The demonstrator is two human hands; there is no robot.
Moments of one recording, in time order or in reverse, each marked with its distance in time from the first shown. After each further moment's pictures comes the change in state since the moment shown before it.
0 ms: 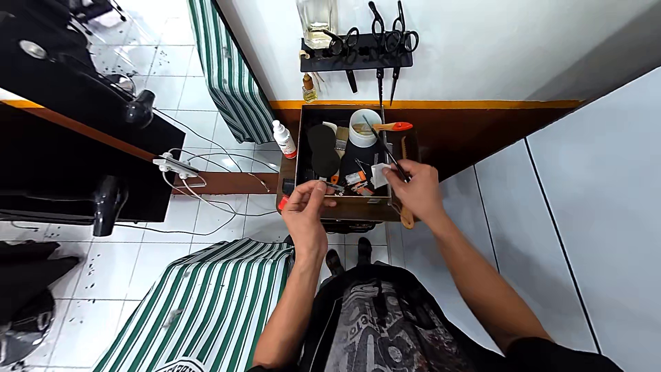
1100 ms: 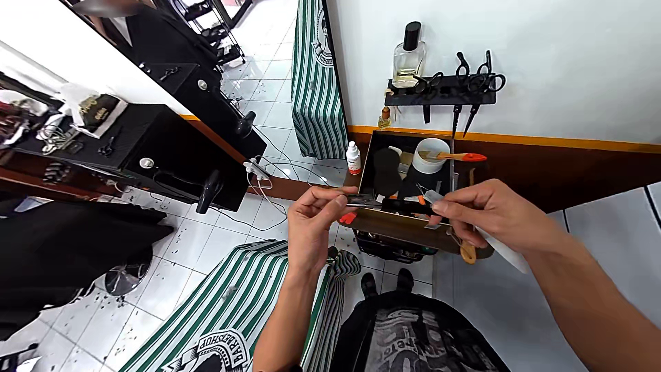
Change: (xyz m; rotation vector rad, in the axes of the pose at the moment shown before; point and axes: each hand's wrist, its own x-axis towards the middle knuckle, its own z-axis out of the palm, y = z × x) left_hand 0.003 0.119 -0.048 0.013 -0.215 0.098; right_hand 0.010 -0.077 -0.048 0.658 -0.713 -0.102
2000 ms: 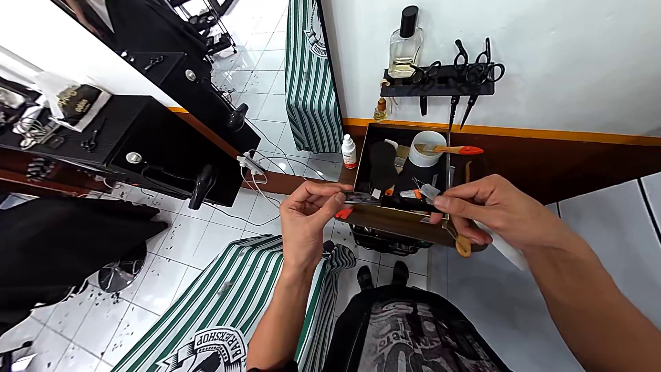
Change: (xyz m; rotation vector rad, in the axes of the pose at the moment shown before) left_hand -0.001 -0.003 0.002 0.093 0.022 0.069; right_hand -0.004 0.003 -0.004 0.035 -0.047 -0.007
